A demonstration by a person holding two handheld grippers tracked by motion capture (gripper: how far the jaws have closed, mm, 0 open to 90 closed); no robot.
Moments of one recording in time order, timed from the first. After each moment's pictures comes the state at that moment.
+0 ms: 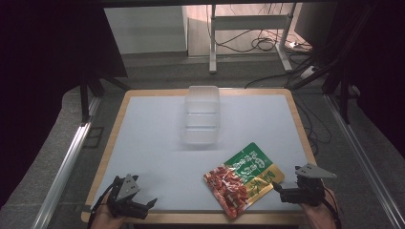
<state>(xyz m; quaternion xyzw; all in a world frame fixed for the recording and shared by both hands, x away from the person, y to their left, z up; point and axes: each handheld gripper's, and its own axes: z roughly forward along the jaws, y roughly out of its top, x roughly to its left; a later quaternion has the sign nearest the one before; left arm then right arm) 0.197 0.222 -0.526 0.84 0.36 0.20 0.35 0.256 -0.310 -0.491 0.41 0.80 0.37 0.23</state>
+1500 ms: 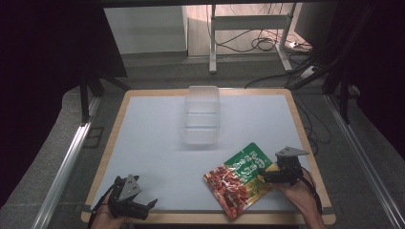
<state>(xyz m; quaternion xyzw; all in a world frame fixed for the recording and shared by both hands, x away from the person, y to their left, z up) 0.197 0.219 -0.527 0.85 0.35 0.21 0.34 0.321 -0.276 -0.511 0.43 0.82 0.34 0.18</state>
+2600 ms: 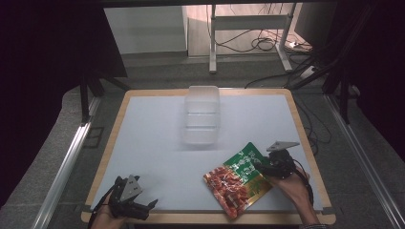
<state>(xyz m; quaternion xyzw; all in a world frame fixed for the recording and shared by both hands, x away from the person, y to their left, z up) 0.197 0.217 -0.527 0.85 0.35 0.21 0.33 0.335 -0.254 -0.503 0.38 0.86 0.33 0.12</state>
